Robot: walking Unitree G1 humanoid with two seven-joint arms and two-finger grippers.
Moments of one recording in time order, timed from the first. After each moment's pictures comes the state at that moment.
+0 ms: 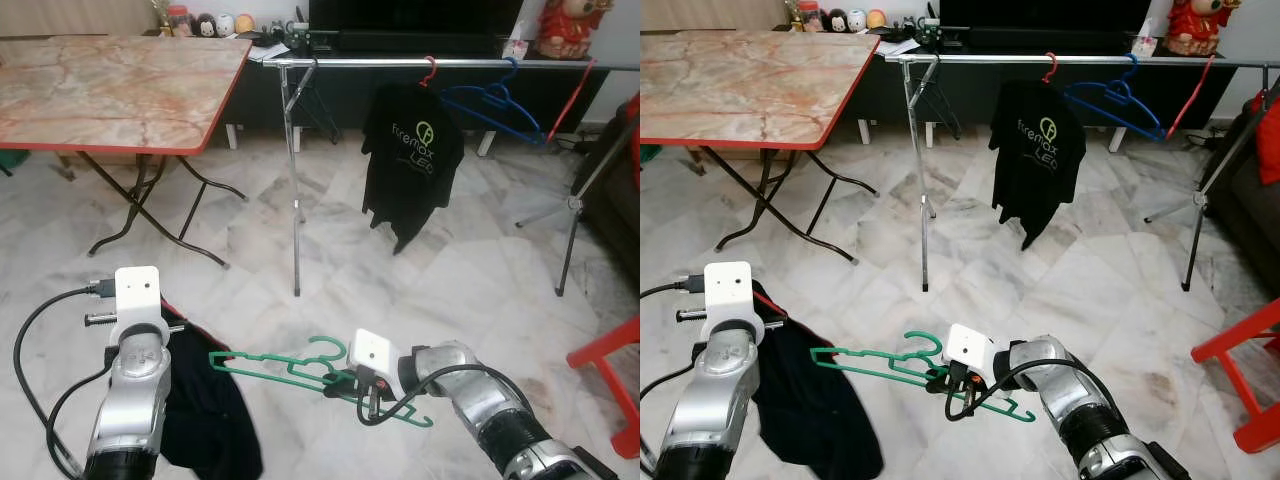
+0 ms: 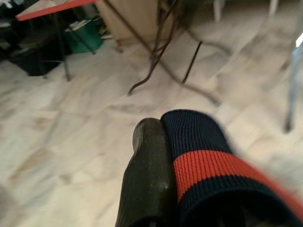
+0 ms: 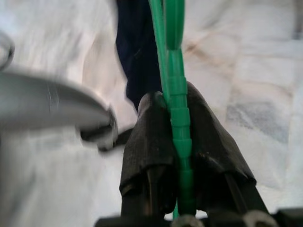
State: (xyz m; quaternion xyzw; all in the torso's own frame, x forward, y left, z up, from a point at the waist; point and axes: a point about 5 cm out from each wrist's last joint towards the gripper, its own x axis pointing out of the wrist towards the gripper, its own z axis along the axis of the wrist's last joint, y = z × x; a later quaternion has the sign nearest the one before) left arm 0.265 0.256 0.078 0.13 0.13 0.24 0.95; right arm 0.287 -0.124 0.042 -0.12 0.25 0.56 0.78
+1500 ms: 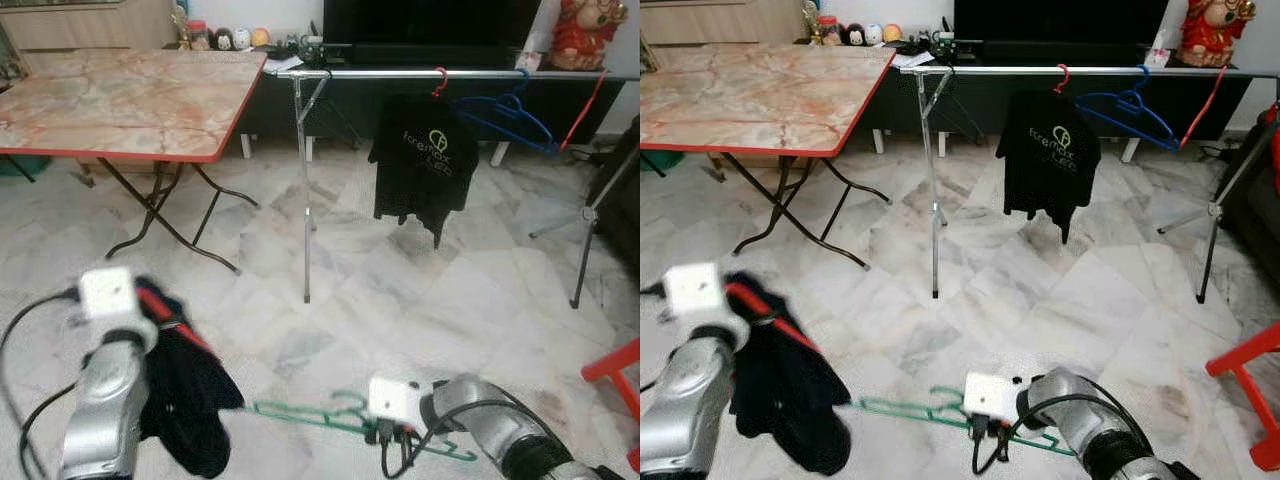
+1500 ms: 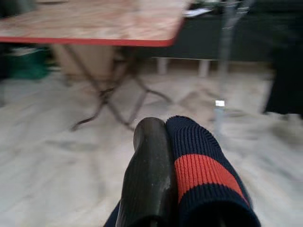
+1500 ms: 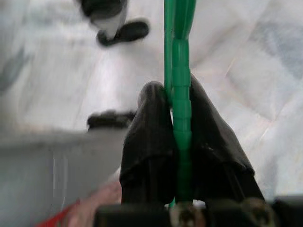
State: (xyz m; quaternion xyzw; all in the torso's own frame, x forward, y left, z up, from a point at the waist) left arm 0.281 0.215 0.135 0.00 0.00 0.06 1.00; right arm 0.249 -0.152 -0.011 -0.35 0.39 0.58 0.63
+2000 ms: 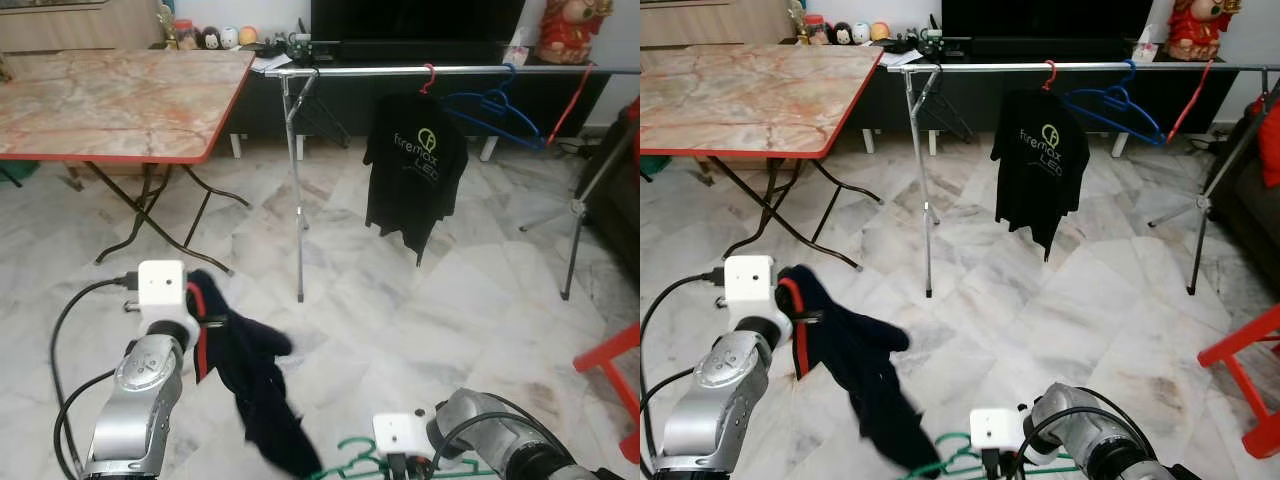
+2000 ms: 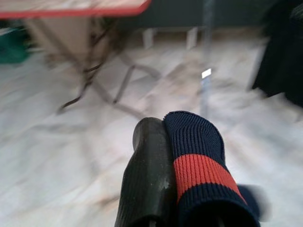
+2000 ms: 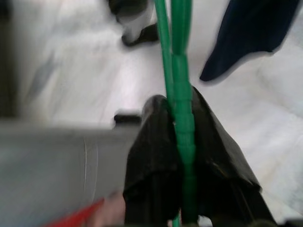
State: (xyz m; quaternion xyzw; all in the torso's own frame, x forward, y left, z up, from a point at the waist) left arm 0.276 0.210 0.110 0.04 0.08 0.10 0.99; right arm 0.250 -0.158 -0.011 -0.29 0.39 0.57 0.66
